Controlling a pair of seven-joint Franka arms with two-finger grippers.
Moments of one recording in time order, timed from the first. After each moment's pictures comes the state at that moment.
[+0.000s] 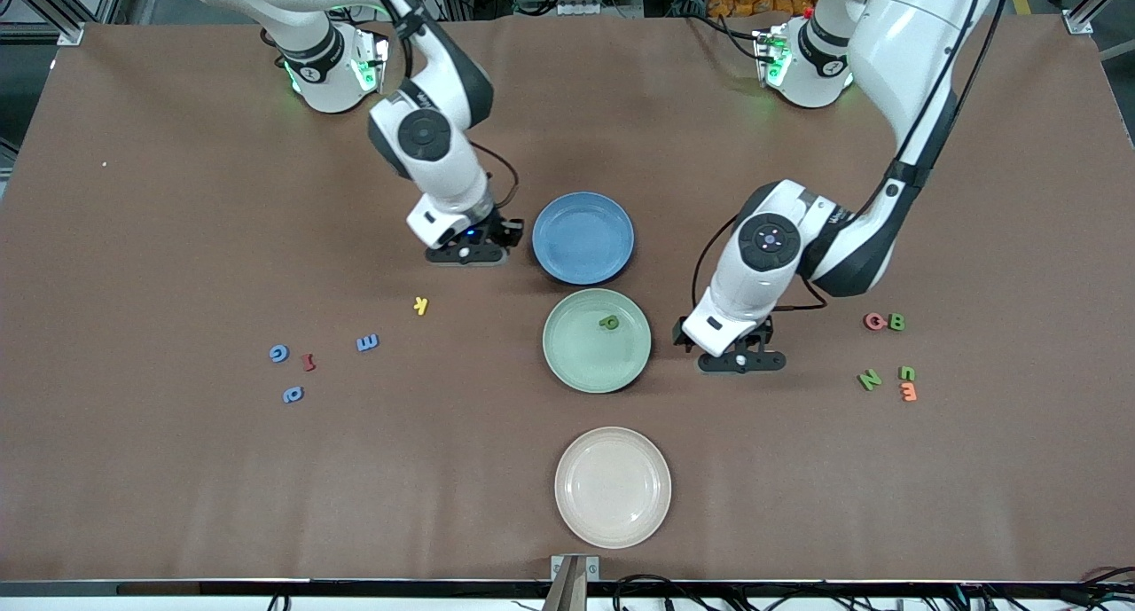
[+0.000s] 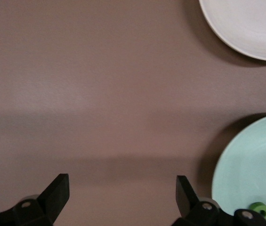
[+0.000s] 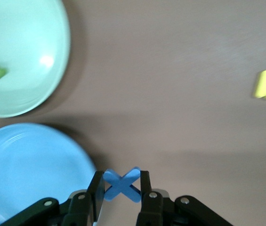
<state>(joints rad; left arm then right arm) -0.18 0.56 -0.31 -1.74 0.33 2.36 -0.66 0.50 0.32 0.21 -2.10 0.02 2.48 0.73</state>
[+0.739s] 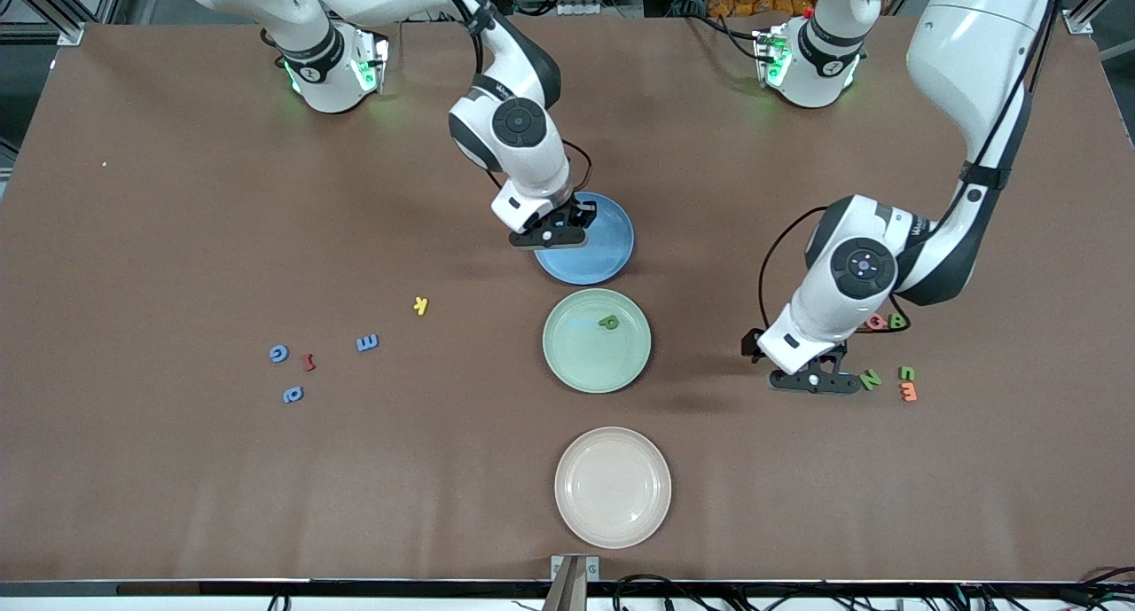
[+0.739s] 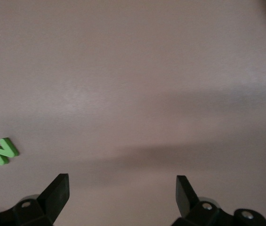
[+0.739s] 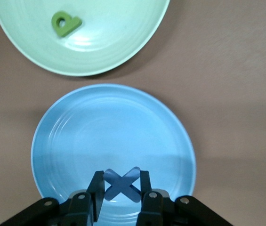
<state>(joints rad) 0.00 0.54 -0.32 -1.78 0.33 2.34 -0.39 0.67 0.50 0.21 -1.88 0.02 2.46 0.86</state>
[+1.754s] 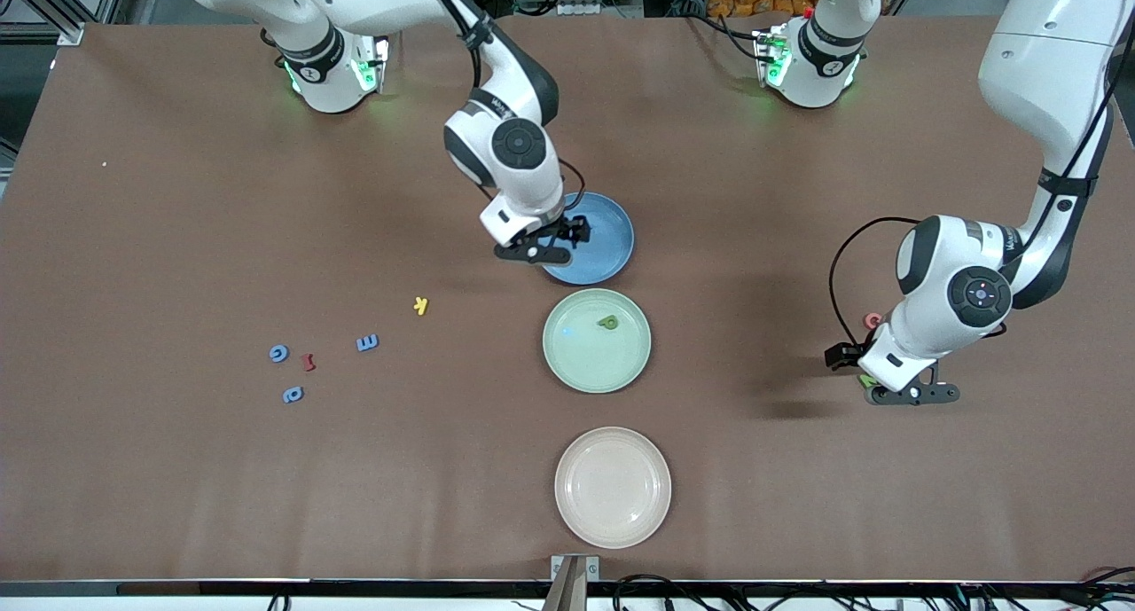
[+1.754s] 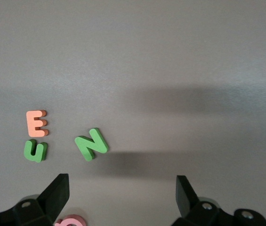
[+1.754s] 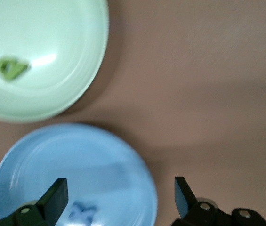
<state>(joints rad) 0.23 0.57 -0.32 -1.82 0.33 2.37 -0.29 0.67 0.52 0.15 -1.83 -0.01 2.35 0.93</state>
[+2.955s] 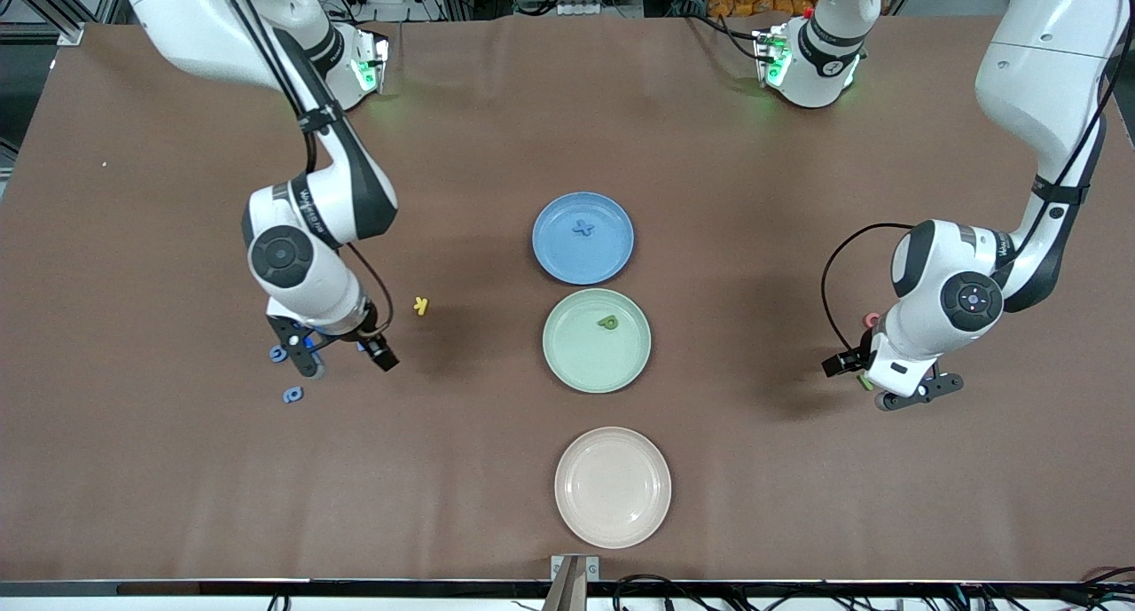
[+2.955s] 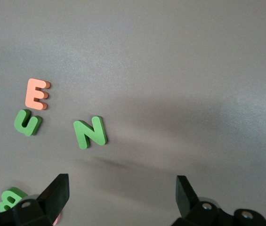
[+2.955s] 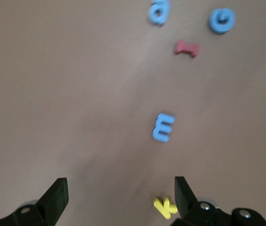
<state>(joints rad) 0.23 0.60 -0.32 -1.82 0.34 2.38 -0.58 0.31 0.46 -0.01 -1.82 -0.06 2.28 1.31</state>
